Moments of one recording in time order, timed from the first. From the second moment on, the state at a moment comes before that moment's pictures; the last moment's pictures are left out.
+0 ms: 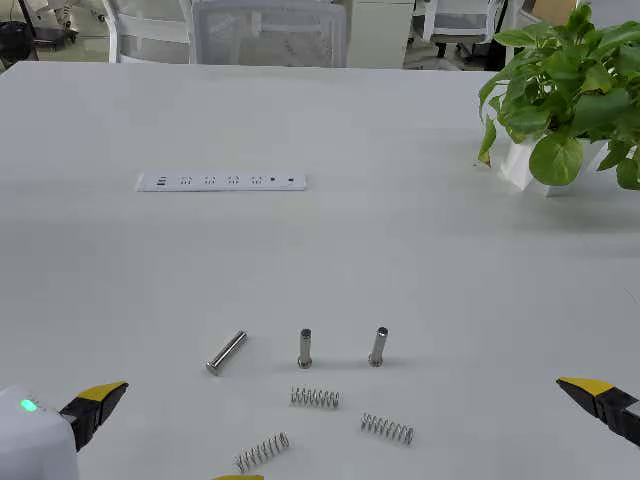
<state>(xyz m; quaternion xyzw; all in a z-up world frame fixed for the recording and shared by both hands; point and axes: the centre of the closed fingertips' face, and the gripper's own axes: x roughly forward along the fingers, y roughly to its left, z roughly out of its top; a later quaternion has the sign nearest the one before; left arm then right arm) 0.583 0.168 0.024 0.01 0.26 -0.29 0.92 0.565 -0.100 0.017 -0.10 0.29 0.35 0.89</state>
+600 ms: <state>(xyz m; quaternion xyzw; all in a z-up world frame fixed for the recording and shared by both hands) 0.584 0.173 0.026 0.00 0.26 -0.28 0.92 0.566 -0.093 0.016 -0.11 0.29 0.35 0.88</state>
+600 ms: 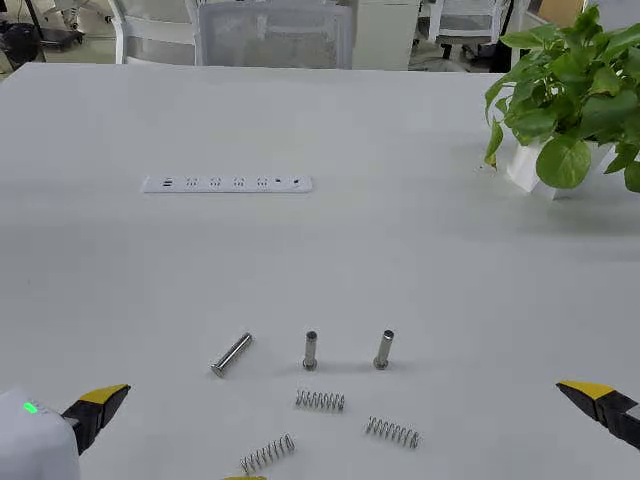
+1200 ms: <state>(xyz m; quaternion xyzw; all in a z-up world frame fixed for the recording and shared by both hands) 0.592 0.182 0.020 0.01 0.27 -0.28 0.92 0.566 -0.093 0.018 -0.11 0.29 0.35 0.88</state>
